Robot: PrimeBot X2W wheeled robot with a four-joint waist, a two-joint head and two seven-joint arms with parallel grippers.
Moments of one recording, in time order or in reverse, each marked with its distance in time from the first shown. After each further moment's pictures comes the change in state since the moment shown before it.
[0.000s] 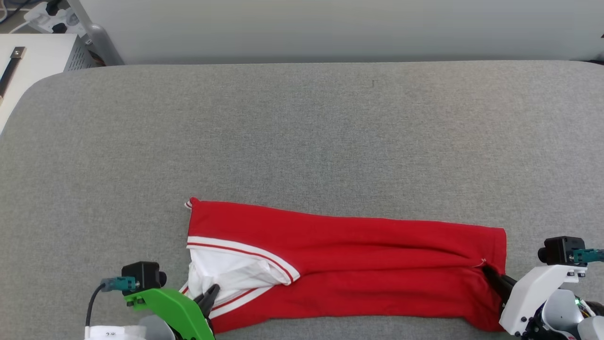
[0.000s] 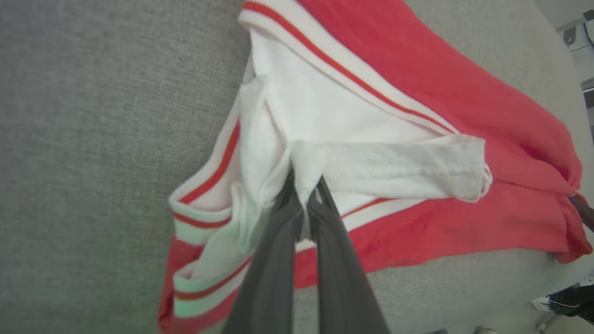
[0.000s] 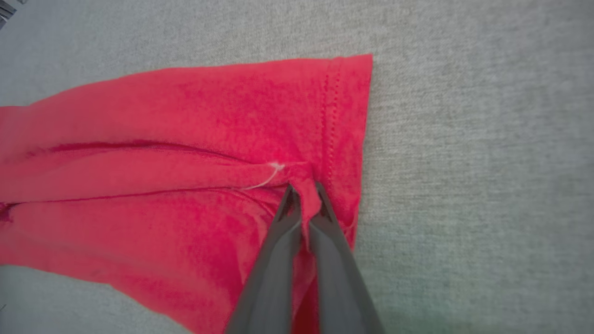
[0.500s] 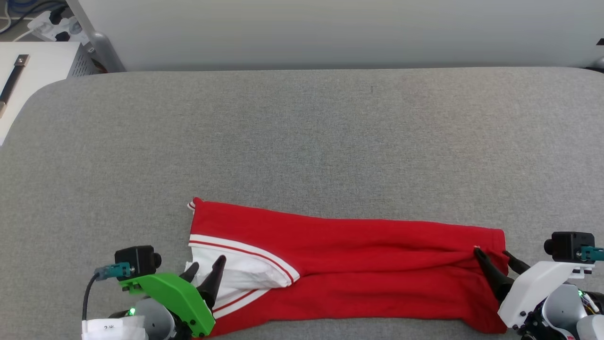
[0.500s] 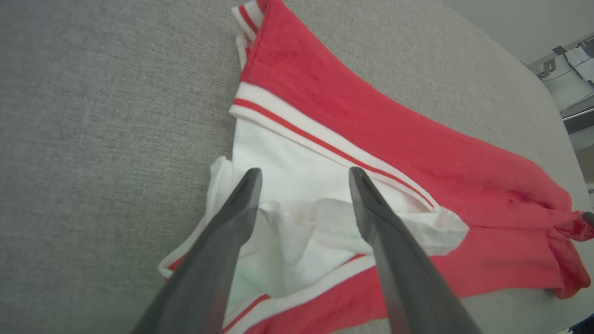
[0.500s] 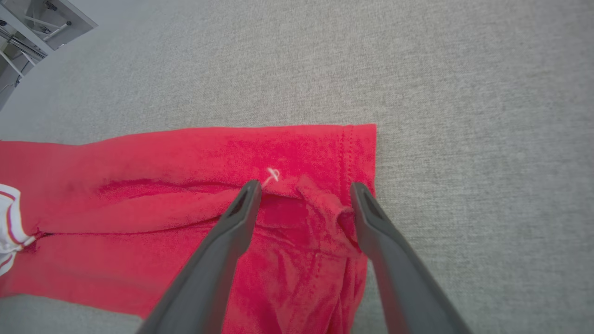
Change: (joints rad) left arm -0.053 -0.020 0.005 0.039 0.032 -0.019 -0.089; right arm 0.024 0.047 -0.045 -0.084 -0.066 0.000 -0.077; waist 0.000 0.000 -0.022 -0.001
